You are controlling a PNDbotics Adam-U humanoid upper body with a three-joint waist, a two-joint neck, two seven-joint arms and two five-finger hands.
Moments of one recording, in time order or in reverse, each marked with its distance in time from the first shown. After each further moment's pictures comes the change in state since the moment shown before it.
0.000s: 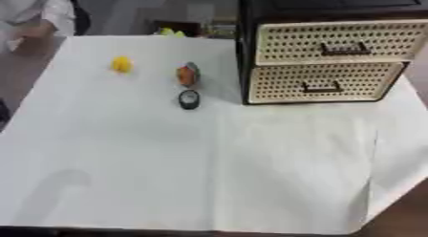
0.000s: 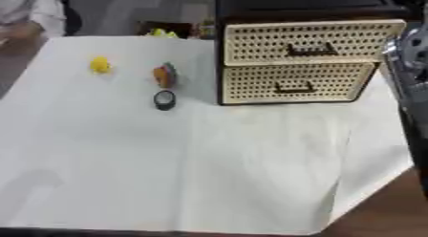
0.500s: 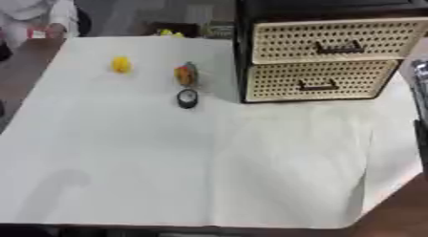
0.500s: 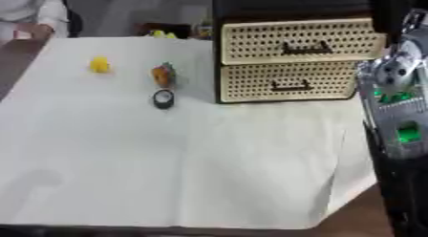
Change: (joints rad) left arm 0.000 0.000 -0.005 0.000 0.018 0.016 0.010; right arm 0.086 0.206 -0.041 0.000 -0.120 -0.159 -0.156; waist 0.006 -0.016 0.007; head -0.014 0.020
